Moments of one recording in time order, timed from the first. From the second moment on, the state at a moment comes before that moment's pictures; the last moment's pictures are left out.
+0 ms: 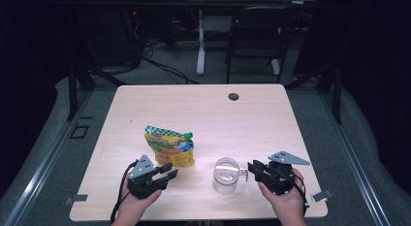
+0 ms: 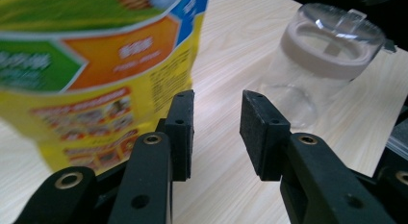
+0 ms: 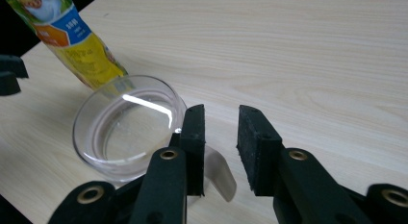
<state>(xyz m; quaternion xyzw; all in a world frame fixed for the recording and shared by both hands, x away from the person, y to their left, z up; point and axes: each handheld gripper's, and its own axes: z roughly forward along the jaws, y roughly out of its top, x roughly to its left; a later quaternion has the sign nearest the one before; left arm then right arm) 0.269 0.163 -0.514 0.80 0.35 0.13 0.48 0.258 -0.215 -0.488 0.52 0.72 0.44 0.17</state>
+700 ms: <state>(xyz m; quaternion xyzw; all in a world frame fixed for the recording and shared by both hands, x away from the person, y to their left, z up) 0.276 0.103 -0.515 0.82 0.30 0.11 0.47 0.257 -0.205 -0.494 0.52 0.72 0.44 0.14</state>
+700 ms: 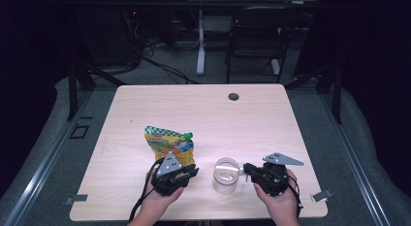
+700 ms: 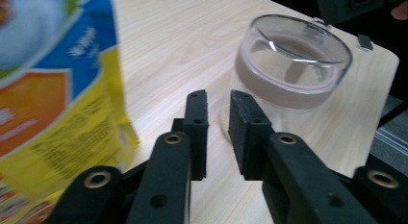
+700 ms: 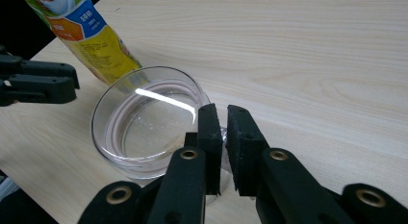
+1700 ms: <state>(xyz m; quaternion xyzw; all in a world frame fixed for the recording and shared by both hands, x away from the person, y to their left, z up) 0.275 0.067 -0.526 0.85 0.26 0.08 0.46 0.257 -0.207 -0.497 0.52 0.71 0.45 0.13</state>
